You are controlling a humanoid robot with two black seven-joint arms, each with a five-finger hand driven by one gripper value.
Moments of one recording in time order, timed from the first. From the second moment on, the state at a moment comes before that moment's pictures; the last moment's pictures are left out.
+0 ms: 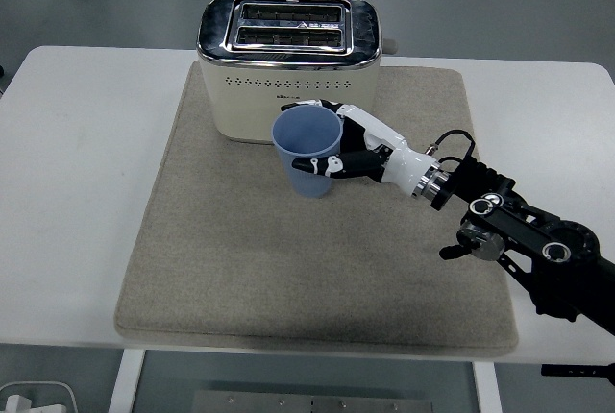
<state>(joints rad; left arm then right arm) -0.01 0.00 -0.03 -0.12 -0.06 -0.02 -0.06 0.77 -0.12 0.51 0.97 -0.76 0.23 0.42</state>
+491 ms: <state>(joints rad) -0.01 0.00 -0.03 -0.12 -0.06 -0.02 -0.06 0.78 -0.02 0.51 0.92 -0.76 0.14 0.39</state>
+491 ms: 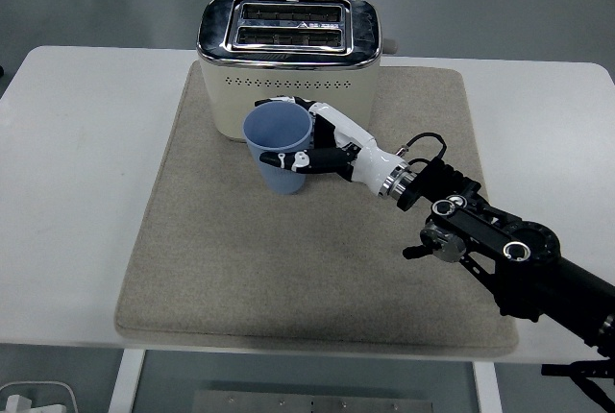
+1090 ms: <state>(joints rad) -0.01 0.00 -0.03 -0.12 -0.06 -0.02 -0.06 0.78 0.00 0.51 0.81 -0.76 0.11 0.39</state>
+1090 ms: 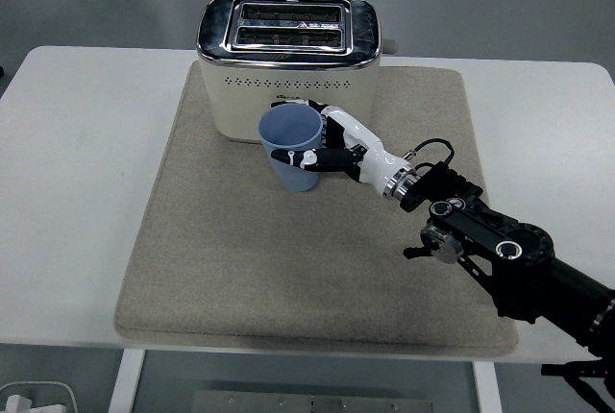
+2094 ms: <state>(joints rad) -0.01 0.00 -0.03 -0.12 -0.06 -0.02 -0.06 0.77 0.00 0.50 0.81 -0.76 0.13 0.40</state>
